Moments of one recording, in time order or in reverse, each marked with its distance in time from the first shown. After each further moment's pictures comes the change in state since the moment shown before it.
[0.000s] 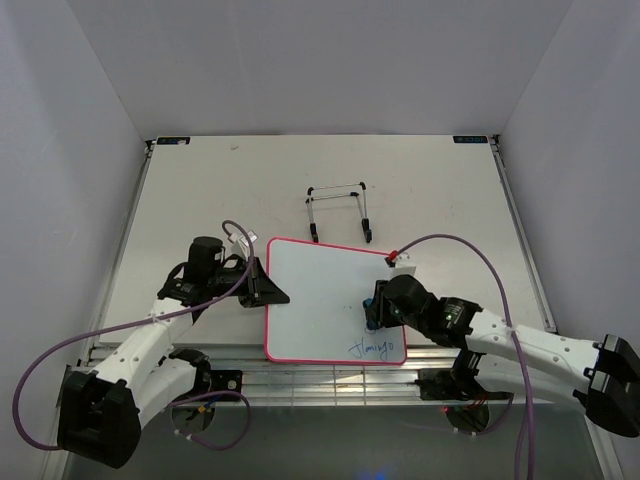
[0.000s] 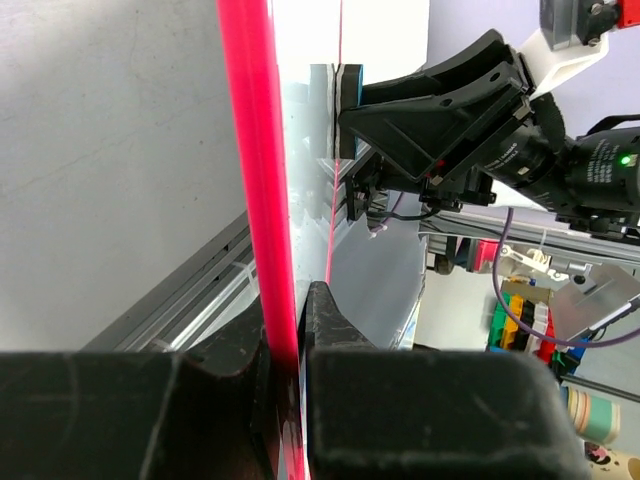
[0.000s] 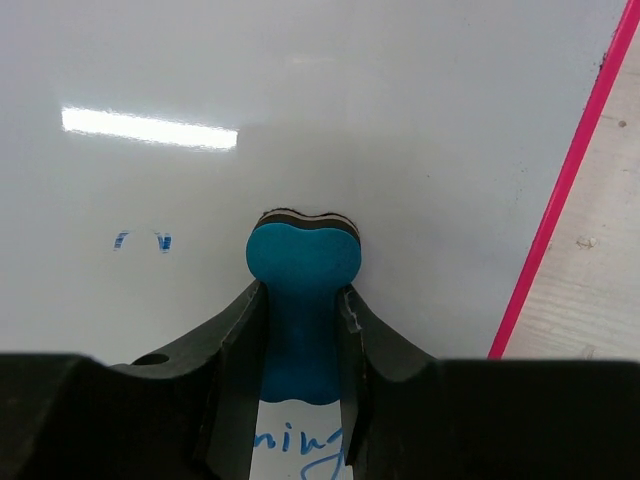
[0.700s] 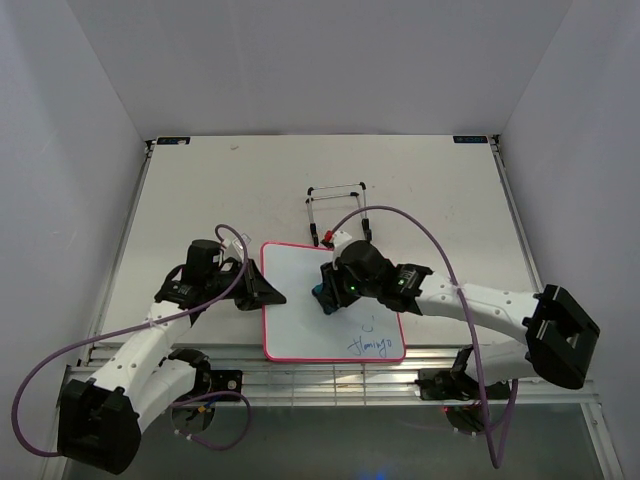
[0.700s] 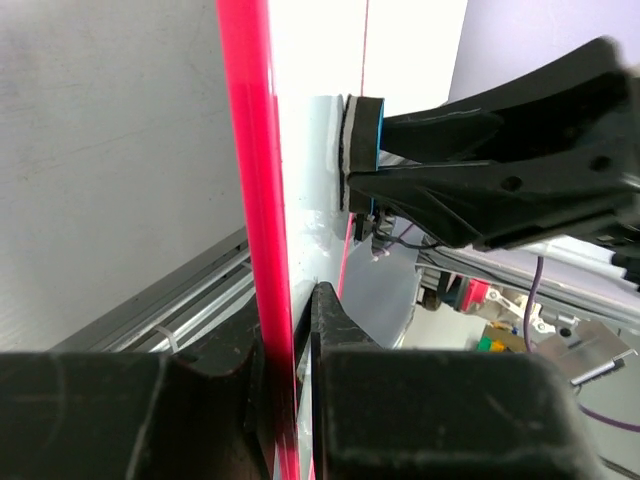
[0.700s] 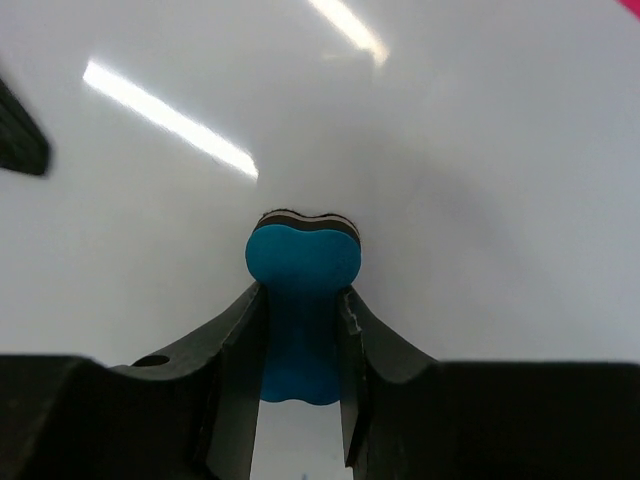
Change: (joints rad) left arm 0.013 -0.044 0.002 -0.100 -0.101 -0.071; right arm 0.010 0.454 0.391 0.155 -0.312 -0.341
